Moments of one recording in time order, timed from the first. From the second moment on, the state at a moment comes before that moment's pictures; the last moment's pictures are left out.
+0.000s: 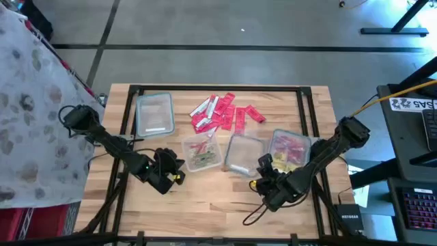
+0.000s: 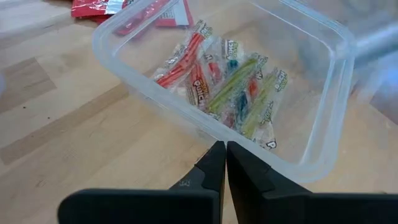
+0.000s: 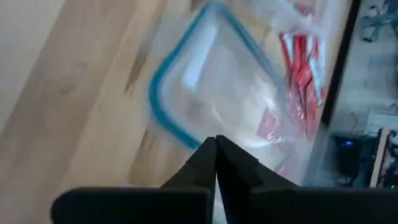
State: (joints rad) left arm -0.60 1.43 0.66 -0.35 -0.83 -1.31; right arm 0.71 1.64 1.10 -0.97 0.69 0.18
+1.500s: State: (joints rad) left arm -0.61 1.43 0.66 -0.30 -0.87 -1.26; right arm 0.31 1.72 0.91 -0.55 0.16 -0.06
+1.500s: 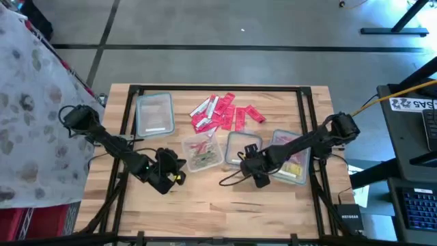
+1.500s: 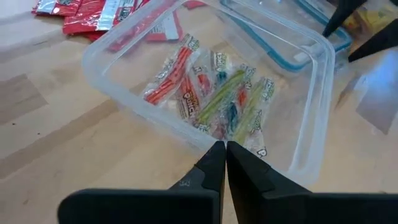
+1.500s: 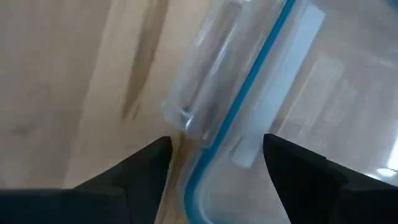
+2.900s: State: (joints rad) left arm -0.61 1.29 0.83 -0.40 -0.87 -0.97; right arm 0.40 1.52 0.97 -0.69 0.35 0.12
